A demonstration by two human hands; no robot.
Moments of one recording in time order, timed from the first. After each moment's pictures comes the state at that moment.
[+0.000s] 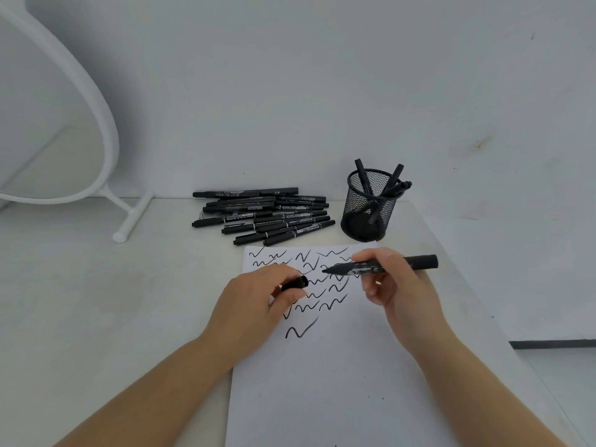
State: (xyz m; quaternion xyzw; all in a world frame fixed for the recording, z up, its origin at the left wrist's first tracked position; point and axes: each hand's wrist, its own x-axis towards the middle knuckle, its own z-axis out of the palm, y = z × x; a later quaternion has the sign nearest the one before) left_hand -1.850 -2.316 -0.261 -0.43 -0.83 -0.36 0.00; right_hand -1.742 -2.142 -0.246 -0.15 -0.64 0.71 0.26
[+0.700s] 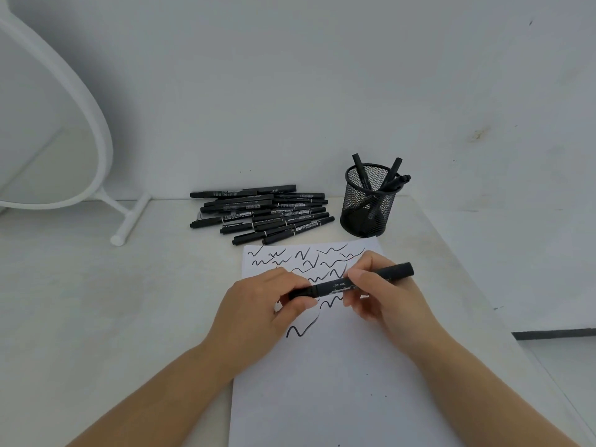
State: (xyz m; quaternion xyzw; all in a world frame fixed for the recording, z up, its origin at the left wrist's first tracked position) left_hand -1.839 -2.318 -0.254 -0.47 -0.80 -0.36 0.02; right_hand -1.740 -2.152 -0.249 -0.14 -0.67 0.71 0.17
